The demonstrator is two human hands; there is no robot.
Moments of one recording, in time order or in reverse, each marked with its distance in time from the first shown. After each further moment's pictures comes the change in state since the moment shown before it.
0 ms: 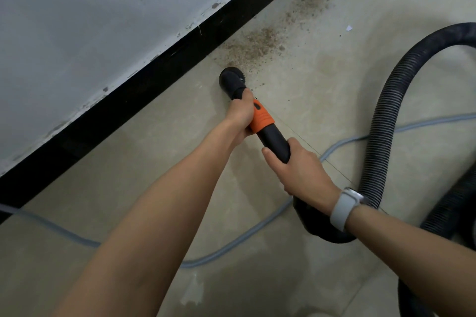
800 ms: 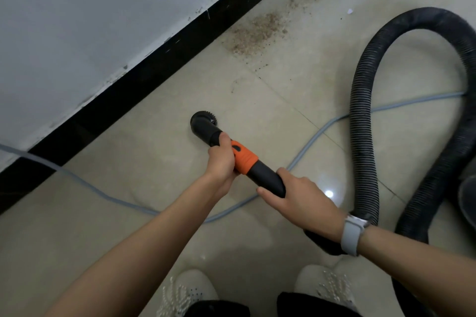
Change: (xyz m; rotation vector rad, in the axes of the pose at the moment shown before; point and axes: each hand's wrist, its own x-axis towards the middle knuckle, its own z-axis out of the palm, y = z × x) left_hand -0.094 -0.101 -0.052 -0.228 0.203 -0.106; right_hand -0.098 0.025 0.016 -0.215 -0.248 -0.163
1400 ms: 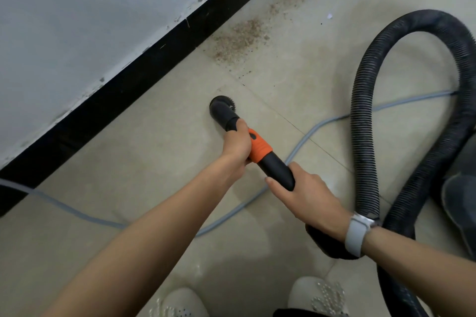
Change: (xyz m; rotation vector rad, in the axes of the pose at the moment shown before) left_hand 0.011 0.017 0.068 0.181 -0.108 0.021; right_hand 0.008 0.025 -0.021 0.116 0.127 0.200
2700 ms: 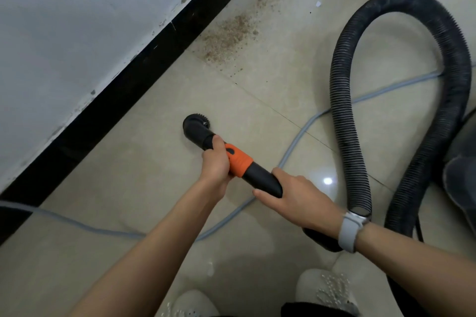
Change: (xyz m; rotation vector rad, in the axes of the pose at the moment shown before) left_hand -0.003 -0.019 -0.036 -0.036 0.069 -0.015; right_hand 0.000 -0.003 0.007 -0.038 -0.155 -0.131
